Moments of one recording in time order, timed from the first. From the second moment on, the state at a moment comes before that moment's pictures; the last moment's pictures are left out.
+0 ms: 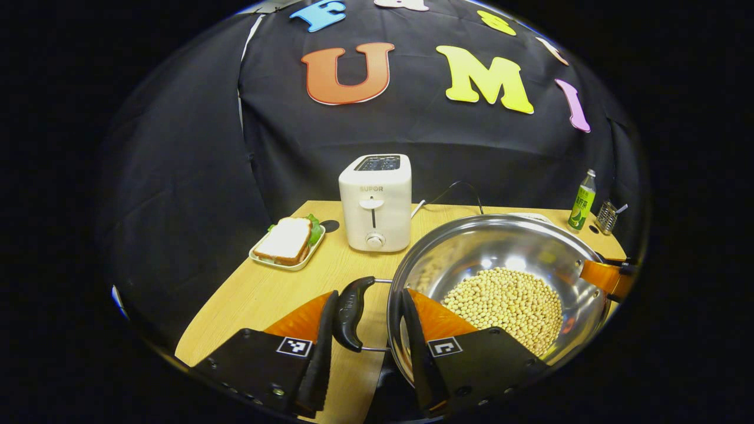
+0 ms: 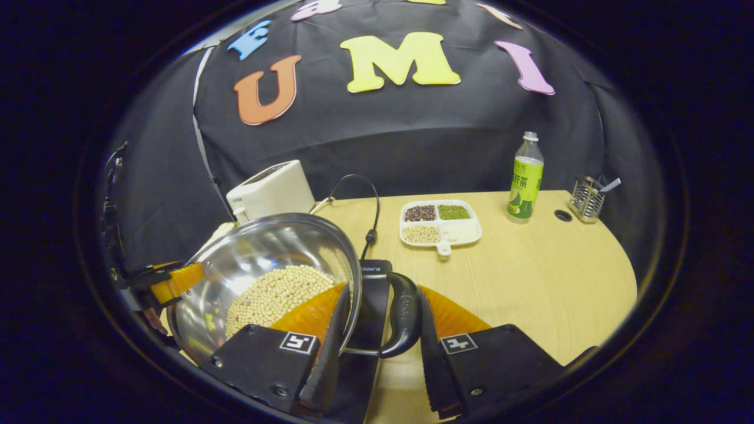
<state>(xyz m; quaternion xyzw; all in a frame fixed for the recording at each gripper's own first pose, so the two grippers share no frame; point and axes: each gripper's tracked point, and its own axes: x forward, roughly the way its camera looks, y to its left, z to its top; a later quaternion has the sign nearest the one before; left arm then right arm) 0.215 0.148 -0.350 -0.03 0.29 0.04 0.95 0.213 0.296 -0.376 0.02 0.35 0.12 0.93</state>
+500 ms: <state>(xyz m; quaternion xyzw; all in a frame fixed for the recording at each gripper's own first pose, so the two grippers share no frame) 0.183 0.149 -0.287 -0.01 0.21 0.07 0.97 0.186 0.269 -0.331 0.06 0.28 0.13 0.95</state>
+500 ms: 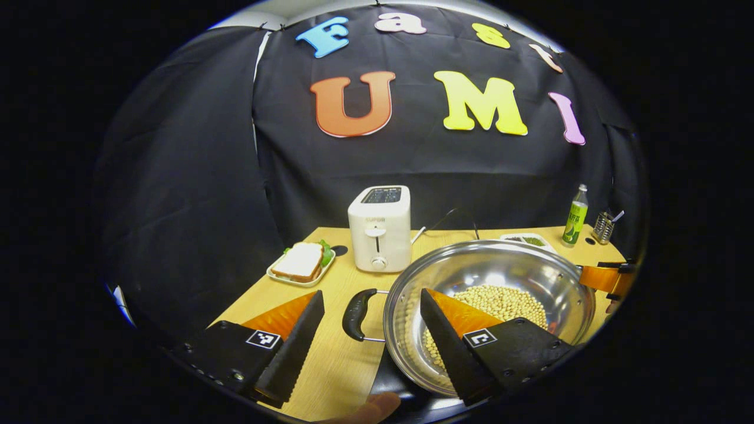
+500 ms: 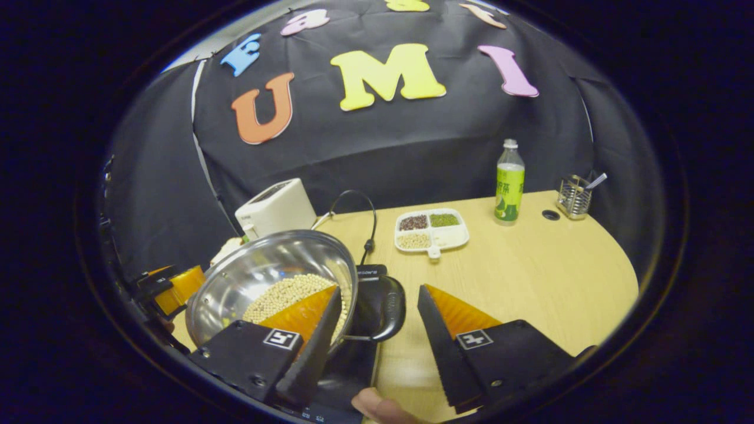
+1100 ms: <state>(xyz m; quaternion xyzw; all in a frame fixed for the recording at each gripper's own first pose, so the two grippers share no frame) 0.112 0.087 -0.189 -0.01 0.14 0.03 0.99 0.100 0.187 -0.233 0.01 0.19 0.12 0.98</state>
